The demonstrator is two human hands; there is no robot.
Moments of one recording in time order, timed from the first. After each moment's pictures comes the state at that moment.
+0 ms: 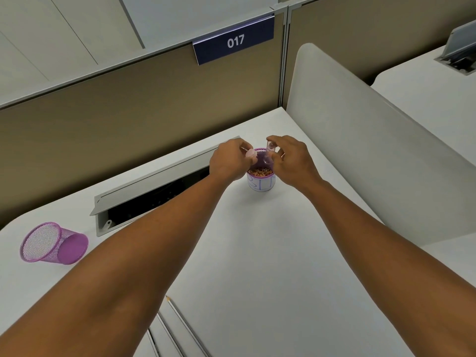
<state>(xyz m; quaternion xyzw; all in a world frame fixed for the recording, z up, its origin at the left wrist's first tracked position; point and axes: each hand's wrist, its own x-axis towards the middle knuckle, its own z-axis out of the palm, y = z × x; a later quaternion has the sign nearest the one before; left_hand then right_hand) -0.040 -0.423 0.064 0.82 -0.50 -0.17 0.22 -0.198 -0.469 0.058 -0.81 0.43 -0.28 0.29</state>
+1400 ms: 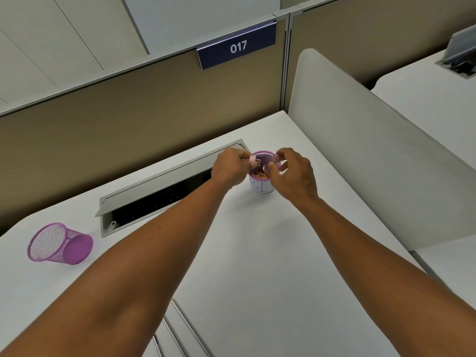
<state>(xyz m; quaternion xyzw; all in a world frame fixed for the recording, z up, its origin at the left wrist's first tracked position) -0.041 -0.416 0.062 0.81 -0.44 -0.28 0.28 -0.201 -0.446 0.039 -0.76 0.49 -0.32 0.28</state>
